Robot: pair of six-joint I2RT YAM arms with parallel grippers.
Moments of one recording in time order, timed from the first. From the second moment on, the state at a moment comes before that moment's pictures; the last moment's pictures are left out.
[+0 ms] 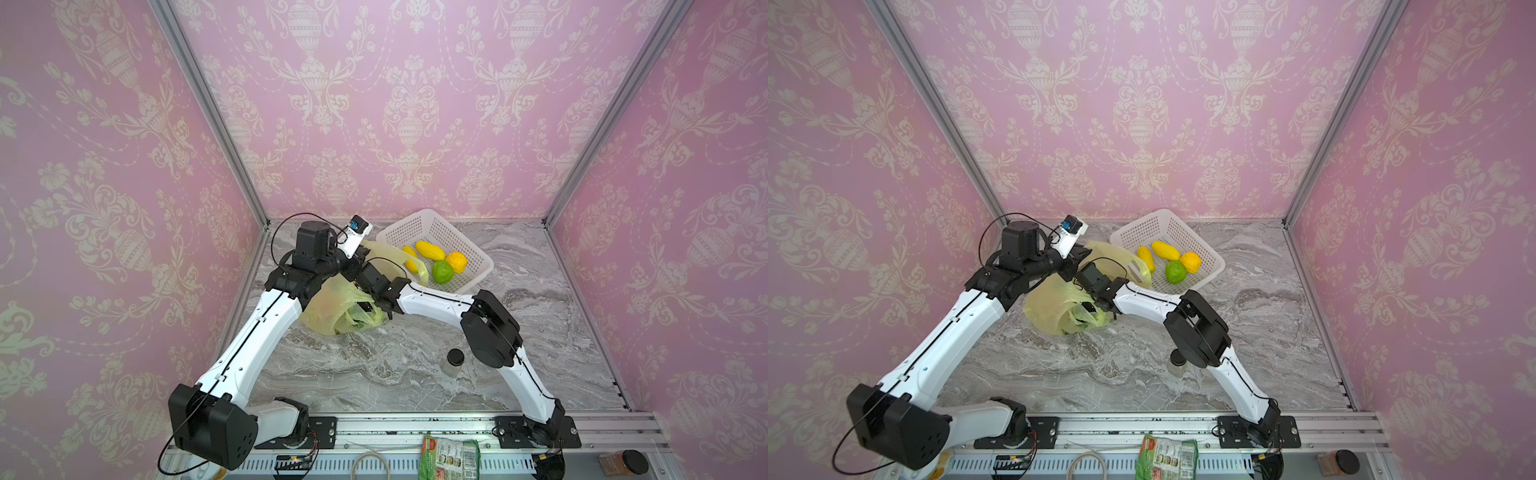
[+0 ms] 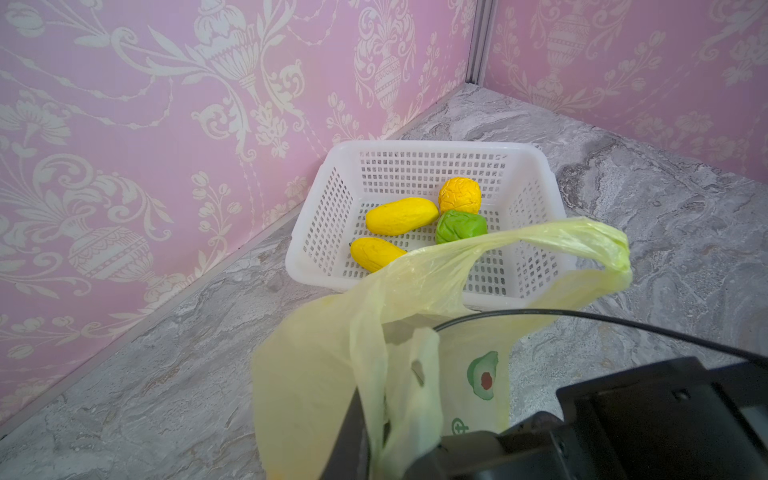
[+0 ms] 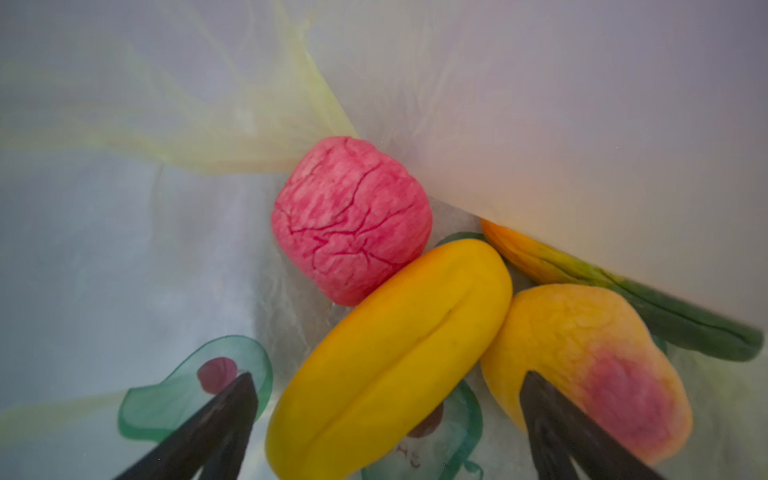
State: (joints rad) left arm -0.29 1.27 1.22 -0.44 0.36 0.30; right arm 0.90 2.30 1.82 -0.36 -0.18 -0.27
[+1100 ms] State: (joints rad) left arm -0.29 1.27 1.22 -0.44 0.36 0.30; right arm 0.91 2.01 1.51 -0.28 -0.03 -0.23
